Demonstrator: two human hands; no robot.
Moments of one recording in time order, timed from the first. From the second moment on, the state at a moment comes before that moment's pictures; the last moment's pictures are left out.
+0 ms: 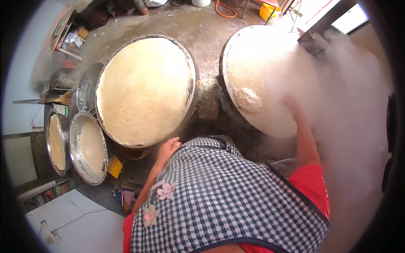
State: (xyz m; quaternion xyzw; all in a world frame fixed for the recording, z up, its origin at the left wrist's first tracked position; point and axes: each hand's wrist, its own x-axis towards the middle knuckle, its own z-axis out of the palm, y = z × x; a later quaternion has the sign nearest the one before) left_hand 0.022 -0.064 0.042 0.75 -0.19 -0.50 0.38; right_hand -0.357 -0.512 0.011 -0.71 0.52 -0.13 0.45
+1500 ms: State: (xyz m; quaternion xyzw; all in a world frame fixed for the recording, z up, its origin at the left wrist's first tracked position) left_hand 0.160 0.005 0.046 0.77 -0.17 -0.40 0.46; right_hand -0.278 -0.406 0.063 -0.71 0.69 -0.17 0.06
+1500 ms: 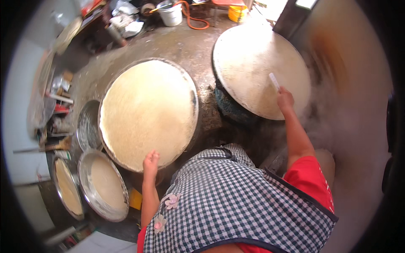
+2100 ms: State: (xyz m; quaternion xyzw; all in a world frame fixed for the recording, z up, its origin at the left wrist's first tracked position) left_hand 0.070 -0.193 0.093 0.70 -0.08 -0.59 0.40; right_hand -0.278 -0.512 0.108 -0.75 0.60 -0.19 0.21
